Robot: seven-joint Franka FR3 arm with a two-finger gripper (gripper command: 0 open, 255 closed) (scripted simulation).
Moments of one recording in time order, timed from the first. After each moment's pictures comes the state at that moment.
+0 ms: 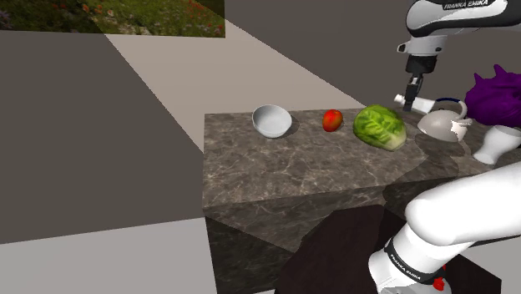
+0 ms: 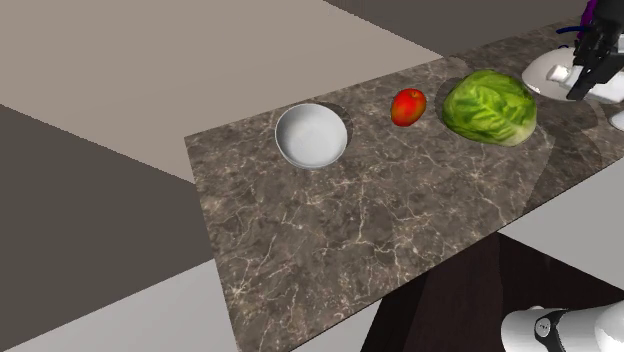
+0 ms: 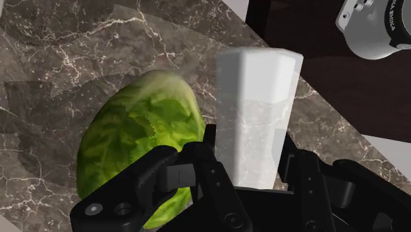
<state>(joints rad) -0.39 -0.47 -0.38 -2.15 -0.28 1.56 -0.82</state>
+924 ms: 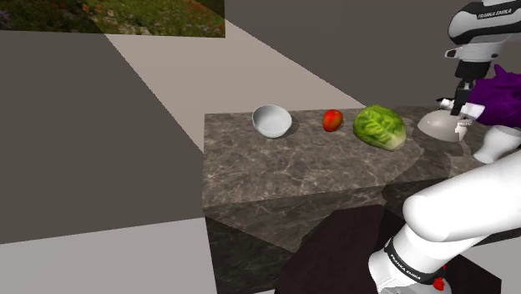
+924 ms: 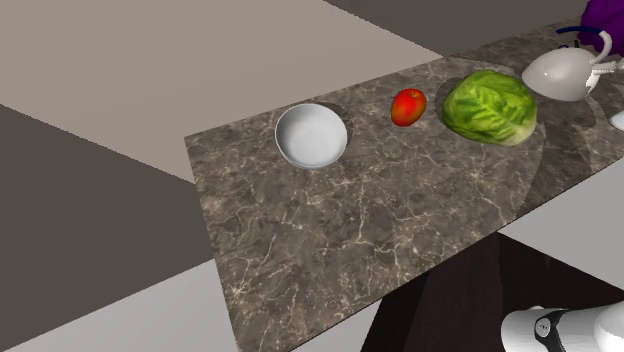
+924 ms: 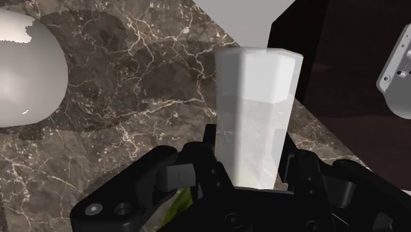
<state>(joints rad) -0.48 -0.36 -0.65 -2.03 -0.37 1.63 -1.16</state>
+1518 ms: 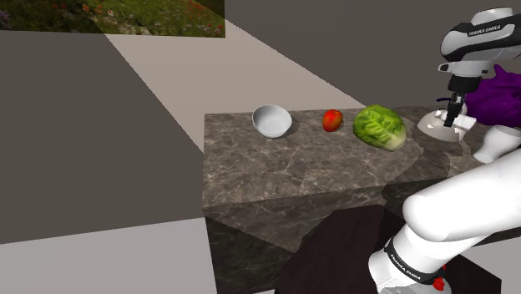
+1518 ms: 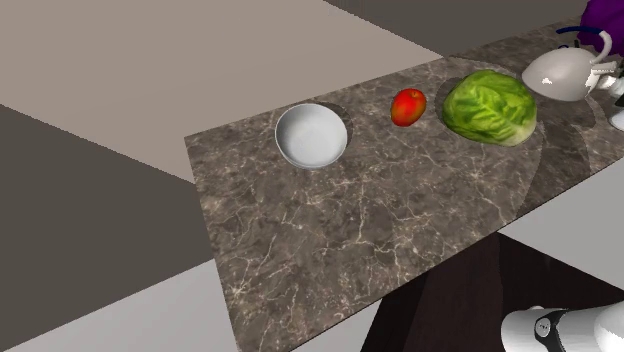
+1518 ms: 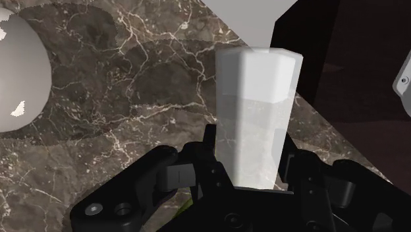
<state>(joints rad) -0.48 -0.34 -0.68 -2.13 -0.38 1.75 -1.16</state>
